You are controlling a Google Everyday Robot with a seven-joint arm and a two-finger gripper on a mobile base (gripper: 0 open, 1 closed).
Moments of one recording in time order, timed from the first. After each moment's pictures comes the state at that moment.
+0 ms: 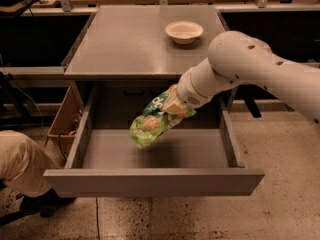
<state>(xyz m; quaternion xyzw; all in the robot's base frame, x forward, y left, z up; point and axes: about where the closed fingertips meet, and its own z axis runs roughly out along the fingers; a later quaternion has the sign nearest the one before) 0.593 -0.032 0.799 -0.60 0.73 0.10 0.30</state>
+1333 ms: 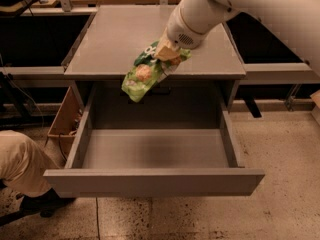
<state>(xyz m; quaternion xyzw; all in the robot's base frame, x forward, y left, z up) 0.646 -0.015 0.943 -0.62 0.71 0.02 0.35</state>
